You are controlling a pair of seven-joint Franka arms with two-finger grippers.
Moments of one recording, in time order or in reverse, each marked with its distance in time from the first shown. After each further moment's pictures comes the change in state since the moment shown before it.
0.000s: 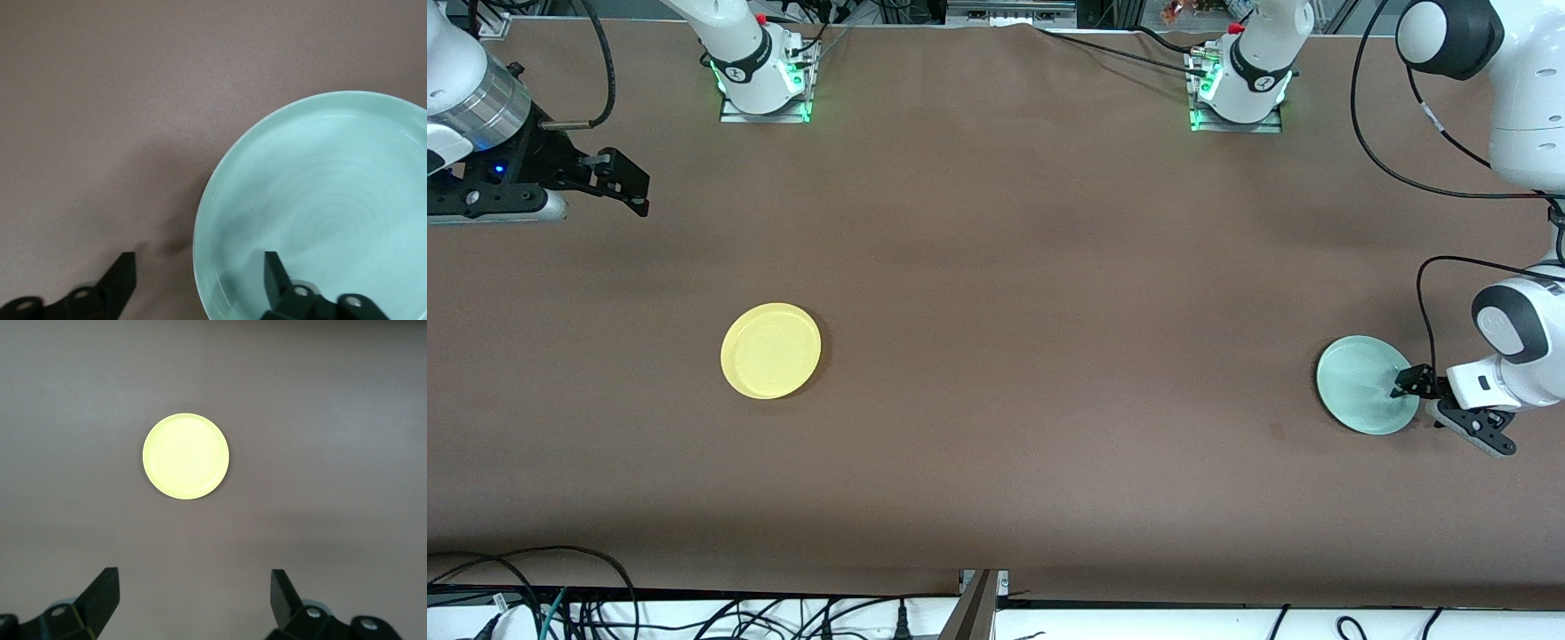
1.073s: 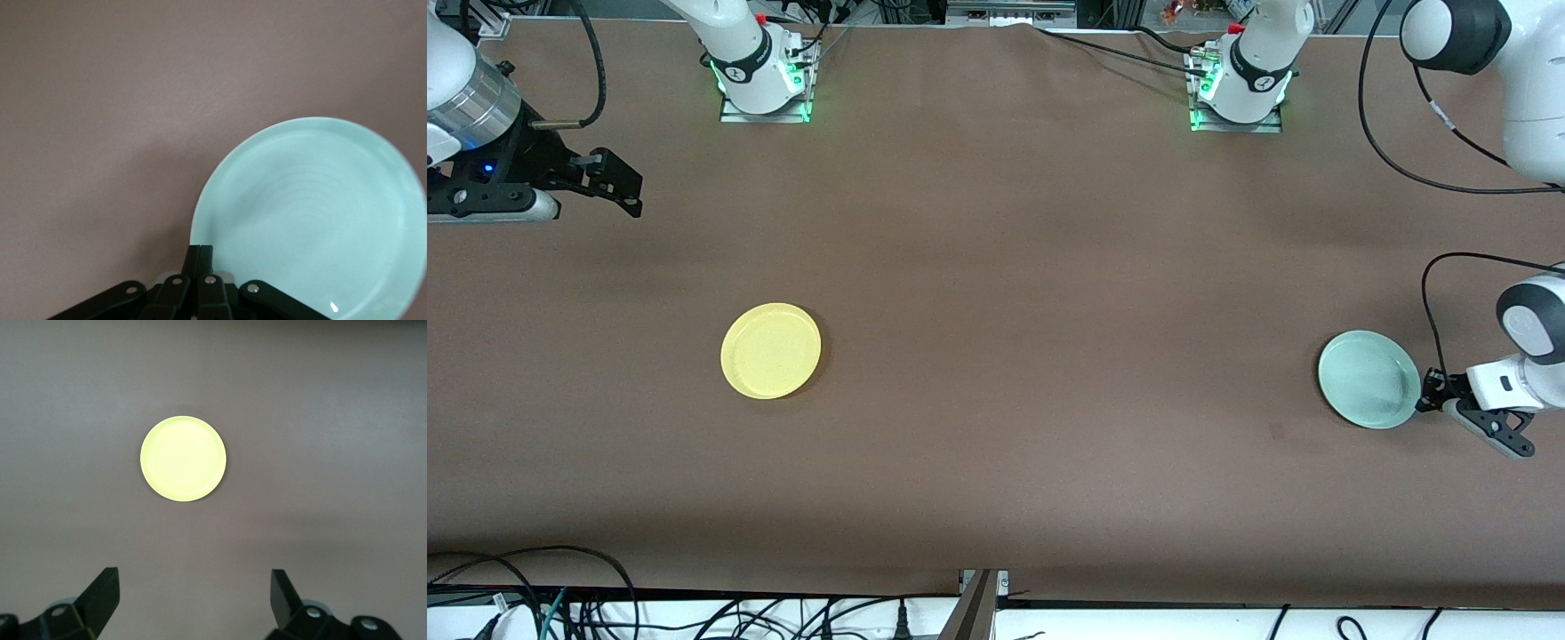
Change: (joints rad) left arm 0.009 -0.045 -0.011 0.057 -0.001 -0.169 0.009; right arm -0.010 0.003 0.000 0.009 0.000 -0.002 0.000
